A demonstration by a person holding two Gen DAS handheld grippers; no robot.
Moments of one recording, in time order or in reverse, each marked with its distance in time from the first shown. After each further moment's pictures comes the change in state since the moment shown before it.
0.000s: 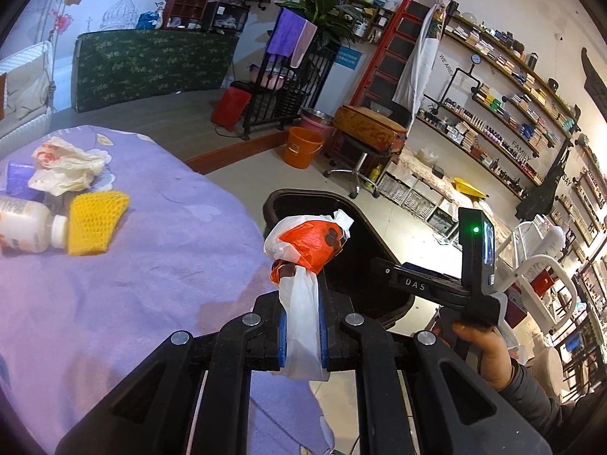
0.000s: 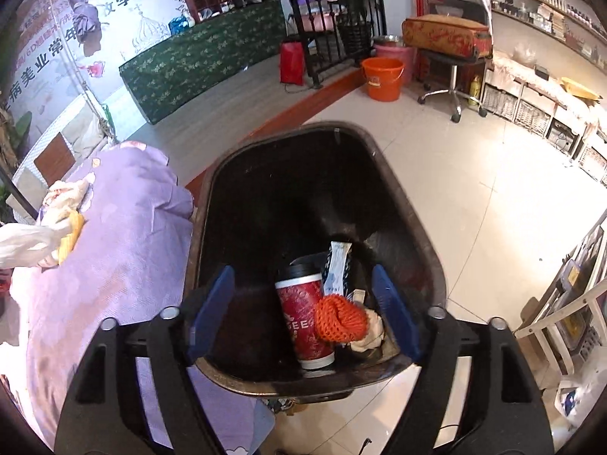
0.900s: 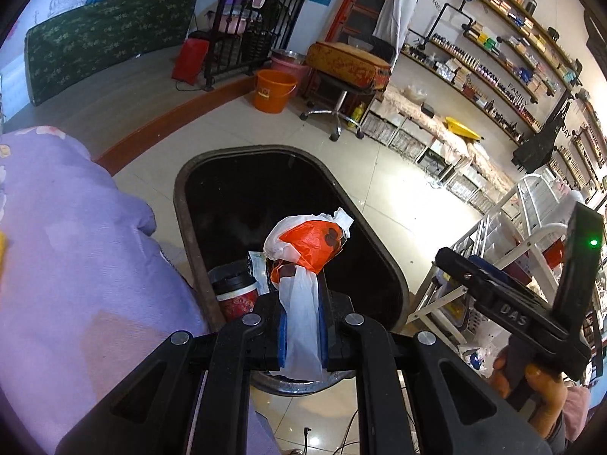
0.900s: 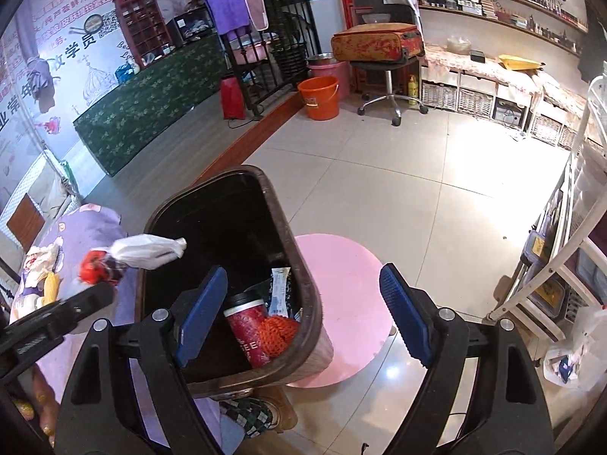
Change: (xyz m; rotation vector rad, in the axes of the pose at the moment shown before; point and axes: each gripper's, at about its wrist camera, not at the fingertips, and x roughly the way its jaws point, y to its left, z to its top) left arm 0.120 -0.056 0.019 0.087 0.249 -0.041; right arm -0.037 -0.080 0.004 0.180 -0.079 -0.129
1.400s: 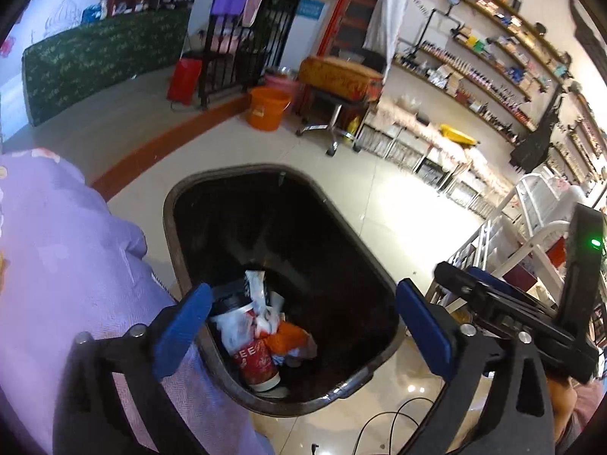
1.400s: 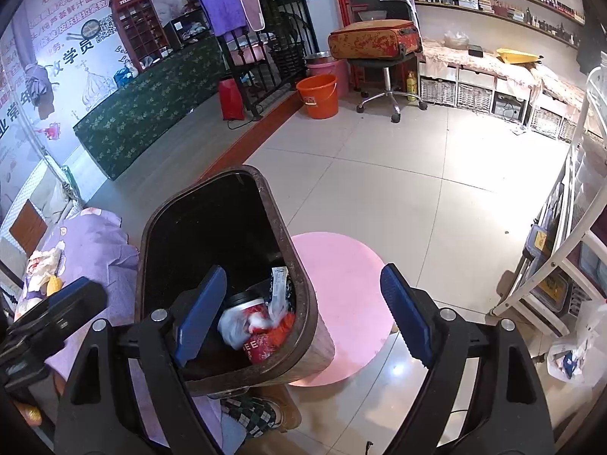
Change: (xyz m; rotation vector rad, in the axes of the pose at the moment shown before) left arm -0.015 -0.005 -0.001 0.053 -0.095 0.003; right arm 0.000 -0.003 -0.001 0.014 0.001 0.010
